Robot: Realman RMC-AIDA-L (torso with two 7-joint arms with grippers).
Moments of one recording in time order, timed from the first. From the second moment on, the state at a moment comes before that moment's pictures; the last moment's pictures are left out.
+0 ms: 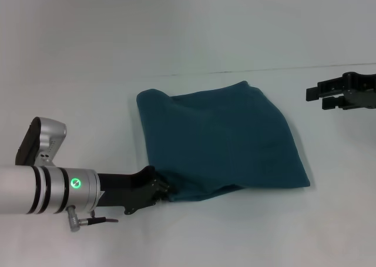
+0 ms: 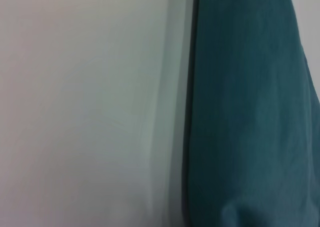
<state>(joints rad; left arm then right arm) -0.73 -2.14 0.89 0.44 2.12 1.12 -2.74 0.71 1.86 -0.63 -0.78 -2.32 -1.47 2.57</state>
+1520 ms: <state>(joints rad) -0.54 -2.09 0.78 0.62 2.21 1.44 -2.67 0.70 1.85 -0.62 -0.74 -2.32 -1.48 2.57</state>
